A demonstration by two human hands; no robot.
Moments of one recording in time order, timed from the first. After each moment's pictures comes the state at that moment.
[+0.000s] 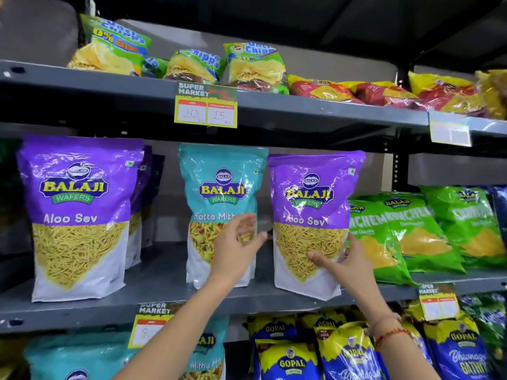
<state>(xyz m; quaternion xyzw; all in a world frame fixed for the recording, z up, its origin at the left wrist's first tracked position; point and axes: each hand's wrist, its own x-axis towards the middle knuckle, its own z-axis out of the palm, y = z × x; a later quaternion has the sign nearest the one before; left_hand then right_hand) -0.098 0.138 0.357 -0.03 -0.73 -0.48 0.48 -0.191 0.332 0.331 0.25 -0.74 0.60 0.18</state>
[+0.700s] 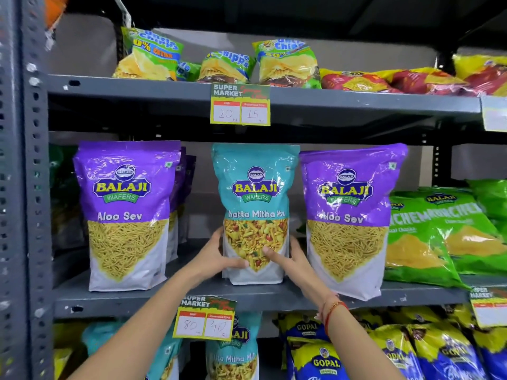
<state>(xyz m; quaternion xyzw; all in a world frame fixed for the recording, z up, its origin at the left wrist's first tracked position) -0.063 0.022 0.338 0.07 -0.83 -0.49 0.25 -0.160 0.195 0.323 0.38 -0.67 0.64 -0.07</state>
